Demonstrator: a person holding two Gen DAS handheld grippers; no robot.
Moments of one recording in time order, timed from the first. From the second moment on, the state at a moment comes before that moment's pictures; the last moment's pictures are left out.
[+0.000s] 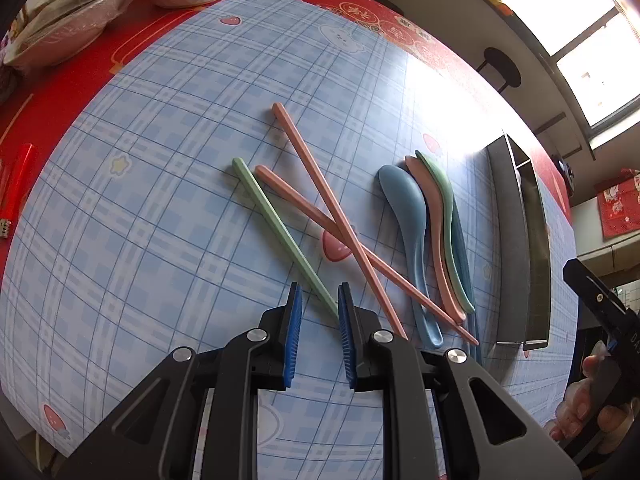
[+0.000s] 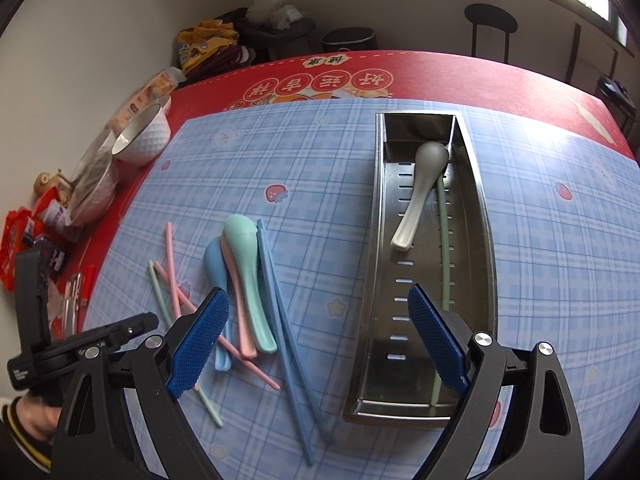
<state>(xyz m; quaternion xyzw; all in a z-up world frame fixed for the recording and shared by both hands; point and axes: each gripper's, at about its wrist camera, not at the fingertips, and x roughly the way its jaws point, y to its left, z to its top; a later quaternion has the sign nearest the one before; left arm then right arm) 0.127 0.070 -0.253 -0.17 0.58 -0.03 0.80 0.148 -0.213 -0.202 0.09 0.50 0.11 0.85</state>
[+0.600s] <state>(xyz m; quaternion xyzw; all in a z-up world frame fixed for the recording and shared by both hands) 0.140 0.050 -0.263 -0.12 0.58 0.00 0.80 0.149 -0.240 -0.207 0.12 0.50 0.09 0.85</state>
